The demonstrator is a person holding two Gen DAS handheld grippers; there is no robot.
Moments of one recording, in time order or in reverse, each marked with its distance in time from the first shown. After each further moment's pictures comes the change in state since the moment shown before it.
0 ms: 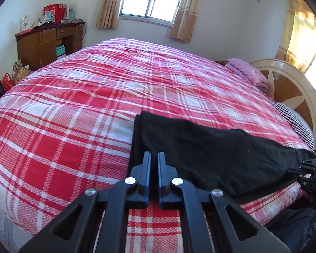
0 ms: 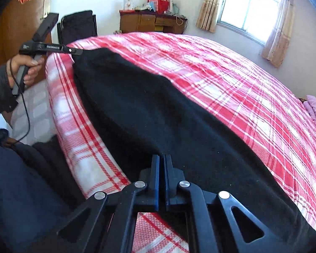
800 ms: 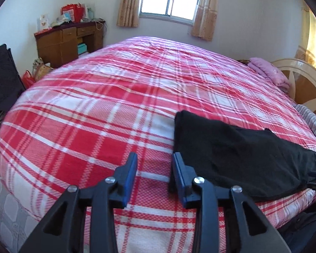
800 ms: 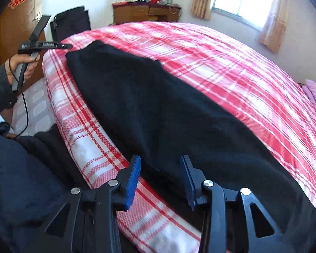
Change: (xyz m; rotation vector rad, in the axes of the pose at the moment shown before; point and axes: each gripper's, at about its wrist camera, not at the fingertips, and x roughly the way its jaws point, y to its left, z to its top) left arm -0.004 0.024 -0.006 -0.008 0.005 0.180; right arm 0.000 -0.018 -0.022 0.066 0.077 -0.005
